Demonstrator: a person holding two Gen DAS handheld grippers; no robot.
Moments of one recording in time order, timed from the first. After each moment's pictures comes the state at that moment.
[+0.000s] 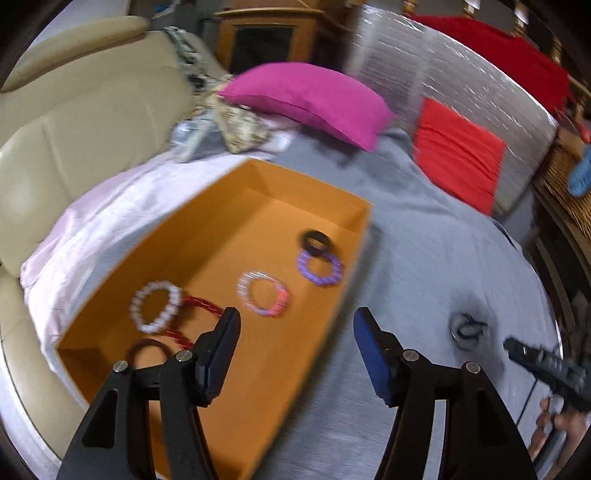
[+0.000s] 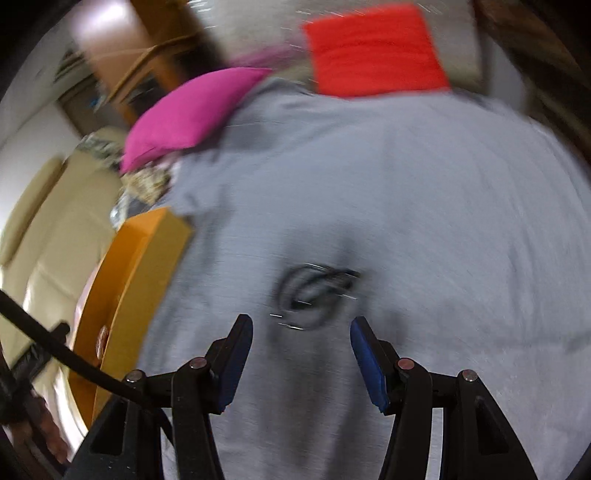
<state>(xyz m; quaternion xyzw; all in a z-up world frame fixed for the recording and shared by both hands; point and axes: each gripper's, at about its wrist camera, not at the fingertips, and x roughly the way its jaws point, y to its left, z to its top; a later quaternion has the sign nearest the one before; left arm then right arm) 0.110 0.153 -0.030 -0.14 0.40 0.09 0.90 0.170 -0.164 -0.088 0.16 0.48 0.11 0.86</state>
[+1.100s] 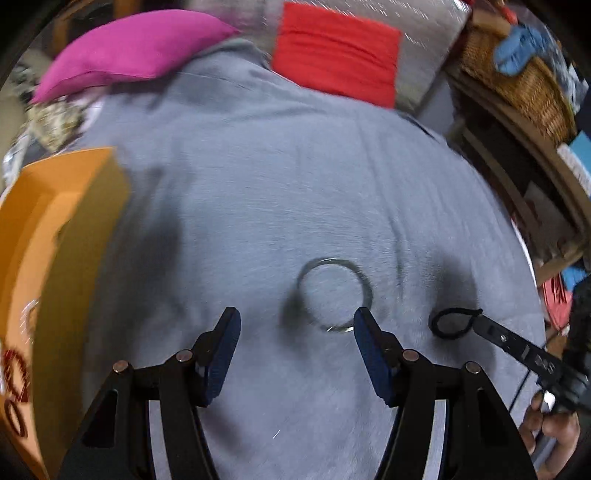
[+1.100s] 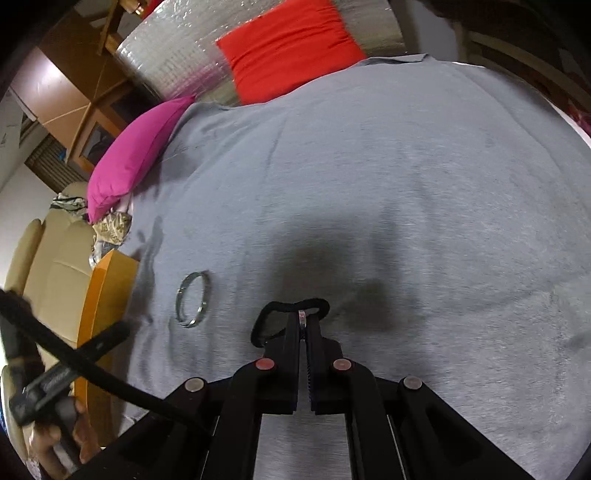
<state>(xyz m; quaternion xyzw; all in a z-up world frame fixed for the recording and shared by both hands) 0.221 -0.023 -0.084 -0.06 0.50 -0.11 0.86 0.150 -0.269 -0.117 0.22 0.47 0.08 0.85</state>
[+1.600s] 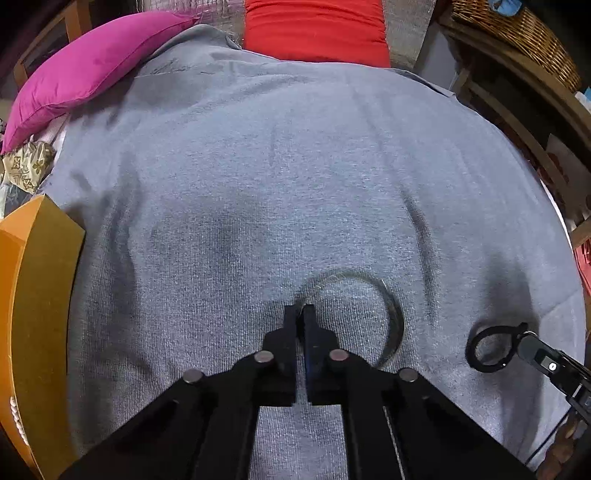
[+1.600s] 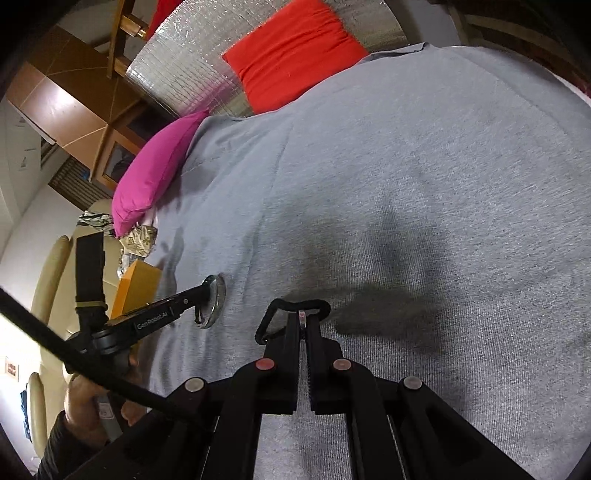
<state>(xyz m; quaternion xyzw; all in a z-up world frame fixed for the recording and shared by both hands) 0.259 -0.062 -0.109 0.03 0.53 -0.10 0.84 0.147 -0.280 -0.133 0.27 0.45 0.12 0.84</state>
